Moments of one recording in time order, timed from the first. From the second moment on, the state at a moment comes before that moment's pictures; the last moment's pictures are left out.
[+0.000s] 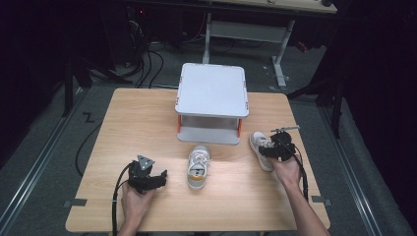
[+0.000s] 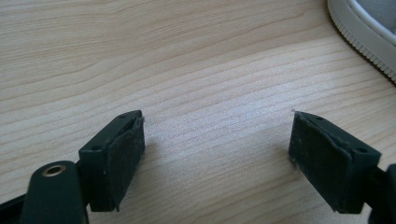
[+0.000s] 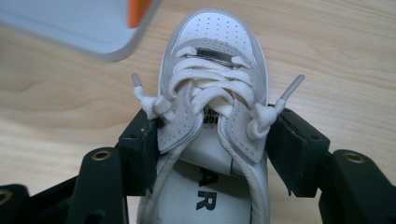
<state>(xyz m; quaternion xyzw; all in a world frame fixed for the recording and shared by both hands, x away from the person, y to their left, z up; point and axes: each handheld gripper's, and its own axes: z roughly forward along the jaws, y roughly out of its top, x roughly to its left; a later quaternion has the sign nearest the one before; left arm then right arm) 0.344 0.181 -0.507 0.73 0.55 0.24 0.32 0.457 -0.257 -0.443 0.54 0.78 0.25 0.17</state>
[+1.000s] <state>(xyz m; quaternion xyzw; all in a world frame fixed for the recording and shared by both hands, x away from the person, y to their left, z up) 0.344 0.182 -0.507 0.73 0.55 0.24 0.32 0.399 -0.130 -0.450 0.49 0.82 0.26 0.14</state>
